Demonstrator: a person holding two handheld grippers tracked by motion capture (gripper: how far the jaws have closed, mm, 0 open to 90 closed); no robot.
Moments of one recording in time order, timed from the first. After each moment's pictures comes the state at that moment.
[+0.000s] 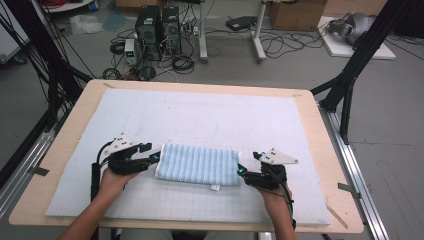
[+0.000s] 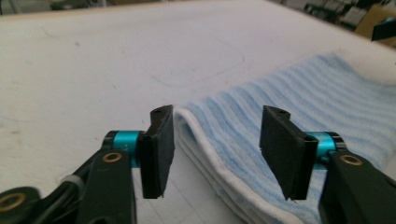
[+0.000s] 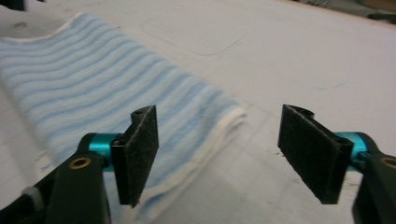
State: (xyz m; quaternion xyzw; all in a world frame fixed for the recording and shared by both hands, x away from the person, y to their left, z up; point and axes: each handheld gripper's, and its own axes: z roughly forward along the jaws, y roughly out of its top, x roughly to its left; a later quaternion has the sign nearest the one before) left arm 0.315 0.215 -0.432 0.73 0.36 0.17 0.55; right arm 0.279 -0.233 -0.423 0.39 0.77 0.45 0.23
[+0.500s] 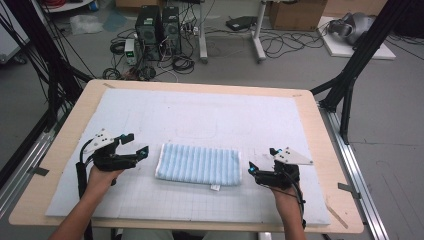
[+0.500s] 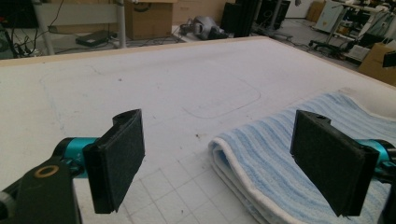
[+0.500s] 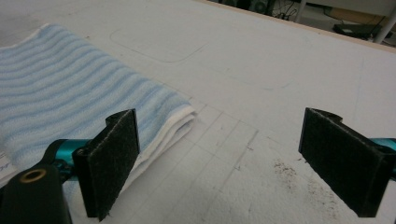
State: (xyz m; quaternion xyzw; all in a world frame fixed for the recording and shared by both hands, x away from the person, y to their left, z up) left arm 0.313 0.241 -0.422 0.70 0.37 0.20 0.58; right arm 0.277 -0.261 -0.417 0.41 0.75 0.46 0.26
